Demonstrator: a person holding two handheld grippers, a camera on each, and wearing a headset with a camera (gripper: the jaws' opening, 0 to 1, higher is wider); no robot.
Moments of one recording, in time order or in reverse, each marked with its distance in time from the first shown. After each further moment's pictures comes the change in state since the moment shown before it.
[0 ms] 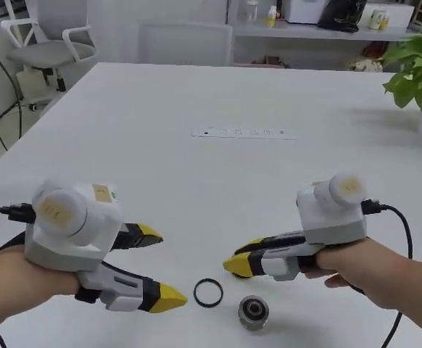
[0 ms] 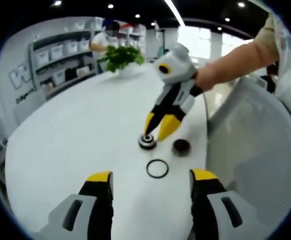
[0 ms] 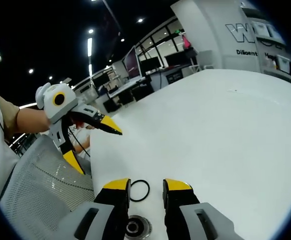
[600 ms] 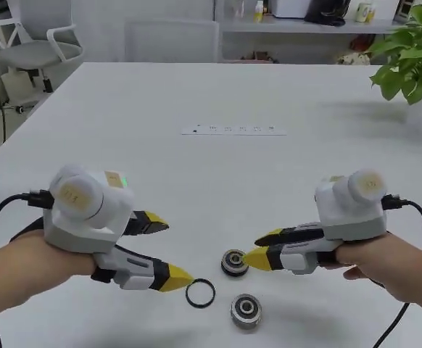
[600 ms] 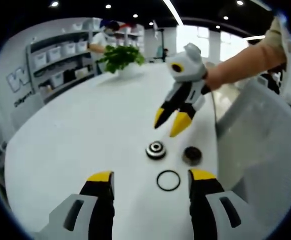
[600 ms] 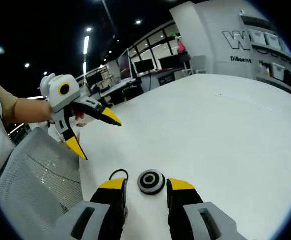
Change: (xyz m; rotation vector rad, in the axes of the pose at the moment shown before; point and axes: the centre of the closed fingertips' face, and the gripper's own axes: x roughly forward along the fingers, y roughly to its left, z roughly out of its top) left arm 0.028 0.015 0.016 0.023 0.001 -0.002; right arm -0.026 -0.031 -0.013 -0.047 -0.002 -0.088
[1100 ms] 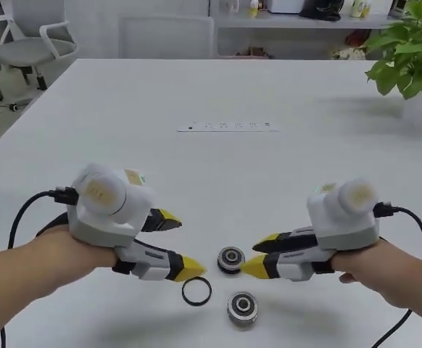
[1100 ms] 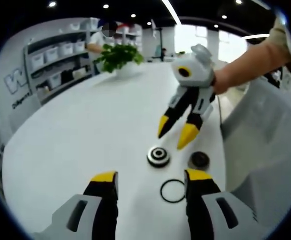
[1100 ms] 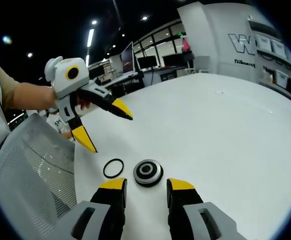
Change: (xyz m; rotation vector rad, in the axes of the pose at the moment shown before) left arm 0.030 0.004 0.004 0.012 0.001 -0.013; right arm 0.009 -0.004 -0.019 -0.062 0.035 -0.014
